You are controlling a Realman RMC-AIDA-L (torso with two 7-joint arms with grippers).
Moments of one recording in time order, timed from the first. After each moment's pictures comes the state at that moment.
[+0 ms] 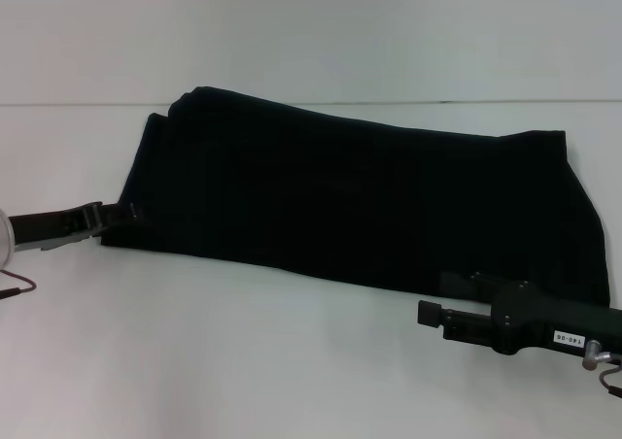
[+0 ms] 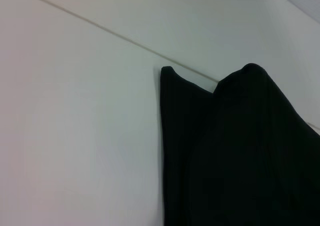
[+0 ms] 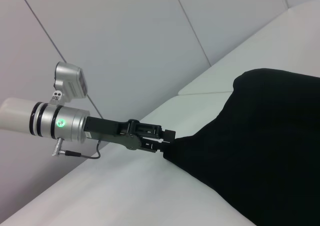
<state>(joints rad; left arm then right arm) -0.57 -1.97 0.76 0.51 2.08 0.96 -2.21 0.48 2.03 -0.85 -0.32 -1.74 -1.44 1.33</state>
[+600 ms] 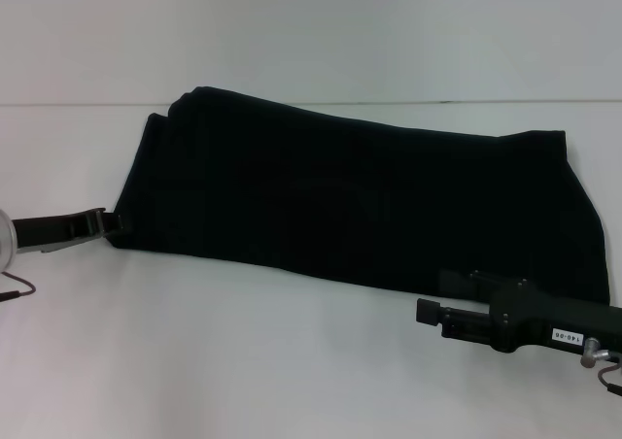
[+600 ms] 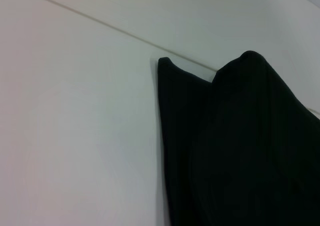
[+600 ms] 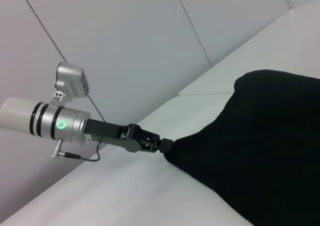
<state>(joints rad) -0.57 -1.97 0.76 0.52 2.12 0.96 -2.20 0.49 2.03 -0.85 -0.32 -1.74 -1.43 1.33</state>
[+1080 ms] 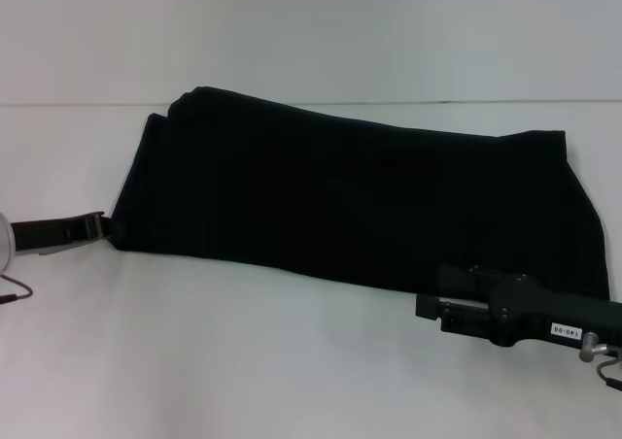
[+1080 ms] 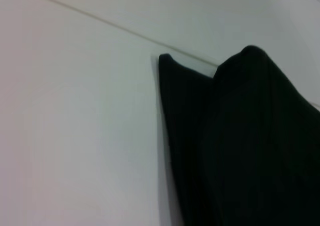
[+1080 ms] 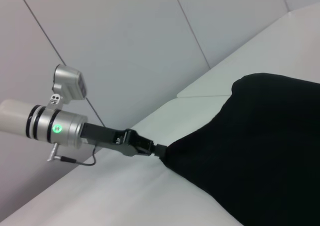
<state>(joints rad) -0.57 -1.96 0.76 0.51 2.12 0.97 -2.19 0.49 2.03 -0.85 -0.32 -1.74 -1.43 1.33</state>
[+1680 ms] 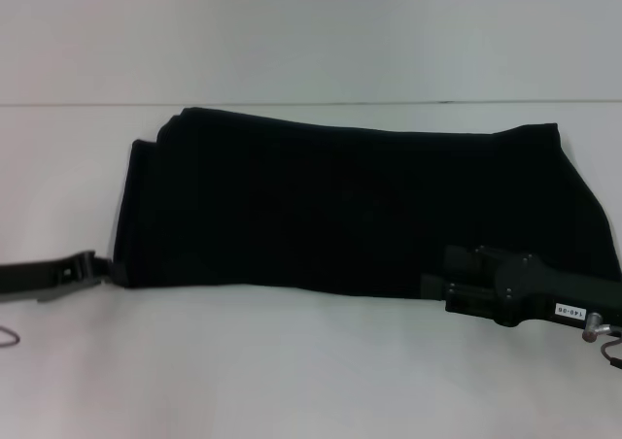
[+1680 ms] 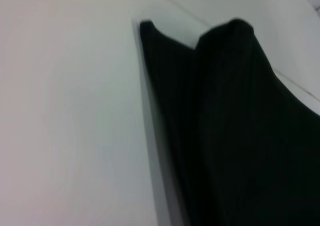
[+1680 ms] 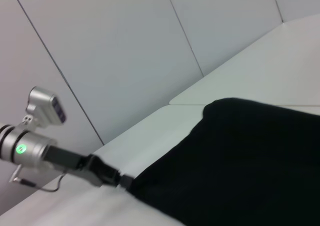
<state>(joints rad) -0.49 -1.95 0.71 0.52 2.12 1.18 -2.21 0.51 2.02 -0.84 -0.34 -1.73 -1.41 1.33</state>
